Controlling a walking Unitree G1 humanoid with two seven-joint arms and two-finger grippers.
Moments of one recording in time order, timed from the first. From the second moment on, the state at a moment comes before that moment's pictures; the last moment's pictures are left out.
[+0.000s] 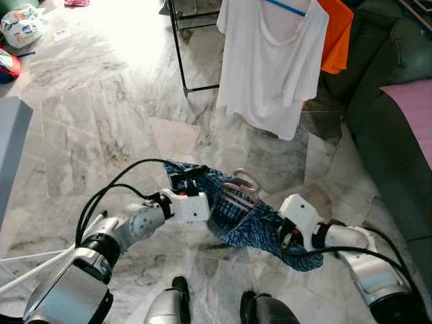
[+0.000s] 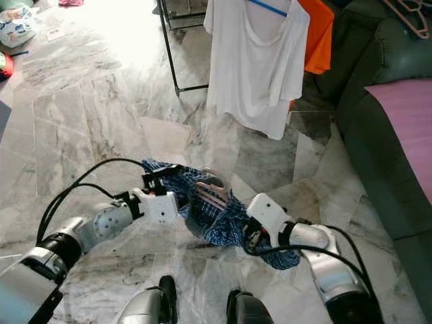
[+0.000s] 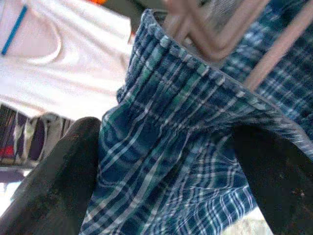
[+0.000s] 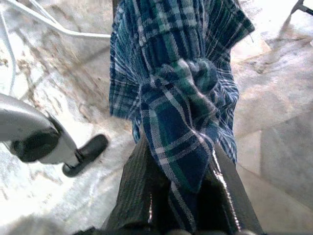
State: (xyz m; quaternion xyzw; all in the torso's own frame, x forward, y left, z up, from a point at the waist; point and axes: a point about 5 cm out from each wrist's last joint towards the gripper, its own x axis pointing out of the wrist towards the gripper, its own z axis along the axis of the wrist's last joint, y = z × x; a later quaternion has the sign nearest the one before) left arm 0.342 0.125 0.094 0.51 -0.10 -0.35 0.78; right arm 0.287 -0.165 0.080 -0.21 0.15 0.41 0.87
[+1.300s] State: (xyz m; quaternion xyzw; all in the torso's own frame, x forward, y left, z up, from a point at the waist) left arm 0.329 0.147 0.070 0.07 -0.02 -0.04 1.00; right arm 0.306 -0.171 0.099 -0.11 0.07 0.04 0.99
